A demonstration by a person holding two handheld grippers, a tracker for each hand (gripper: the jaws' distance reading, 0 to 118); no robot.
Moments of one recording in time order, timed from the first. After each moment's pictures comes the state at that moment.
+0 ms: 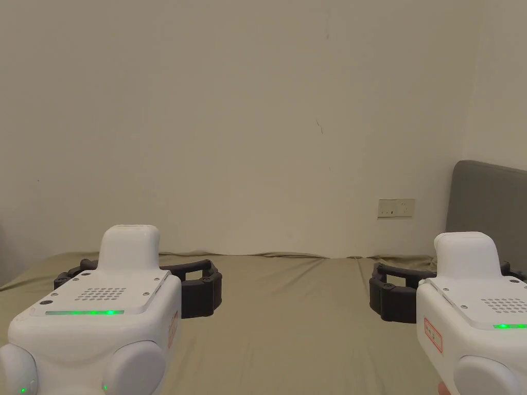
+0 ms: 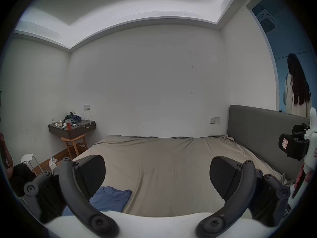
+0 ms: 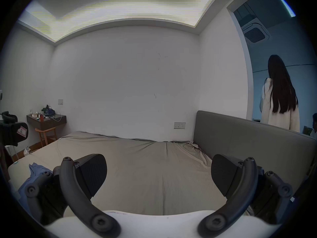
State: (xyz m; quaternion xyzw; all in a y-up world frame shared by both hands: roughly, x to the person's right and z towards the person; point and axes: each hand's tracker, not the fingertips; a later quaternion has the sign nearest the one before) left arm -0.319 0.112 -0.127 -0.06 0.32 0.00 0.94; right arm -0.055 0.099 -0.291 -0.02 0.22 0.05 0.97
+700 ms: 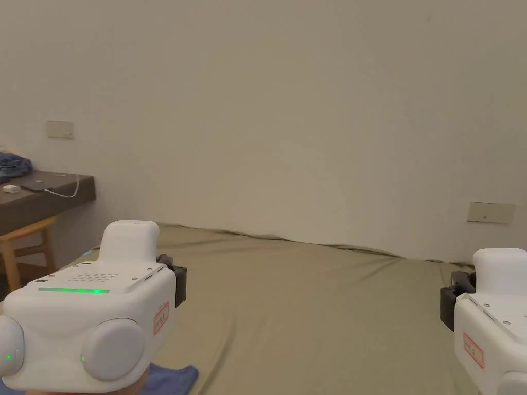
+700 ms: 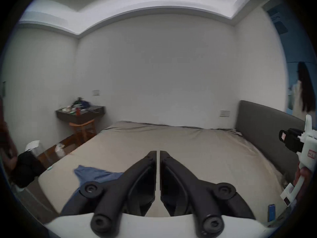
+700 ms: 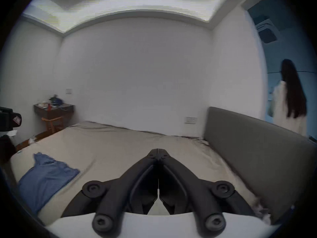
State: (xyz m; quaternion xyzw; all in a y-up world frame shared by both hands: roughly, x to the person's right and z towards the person) left arm -0.399 0.093 -0.035 -0.11 0.41 0.05 0.91; right arm -0.143 0.077 -0.284 -0.05 0.32 0.08 0.94
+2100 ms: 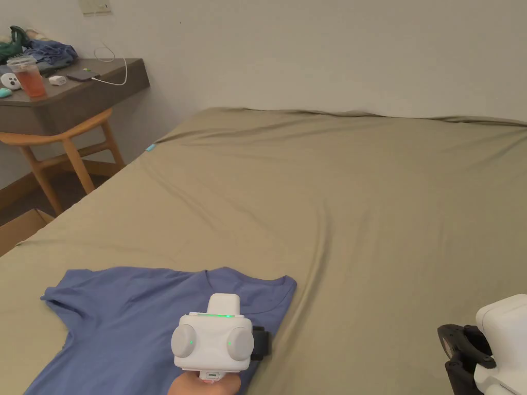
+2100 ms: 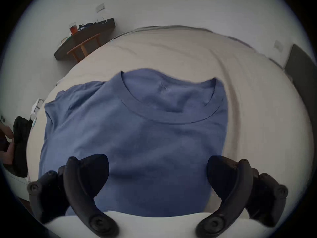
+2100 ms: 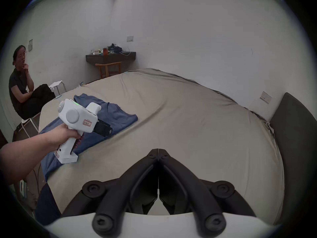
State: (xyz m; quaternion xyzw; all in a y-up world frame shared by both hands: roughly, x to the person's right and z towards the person) left arm -0.645 -0.280 -0.169 -0.48 0.41 0.14 0.77; right arm -0.305 -0.099 -0.276 -0.23 0.49 0.22 0.81
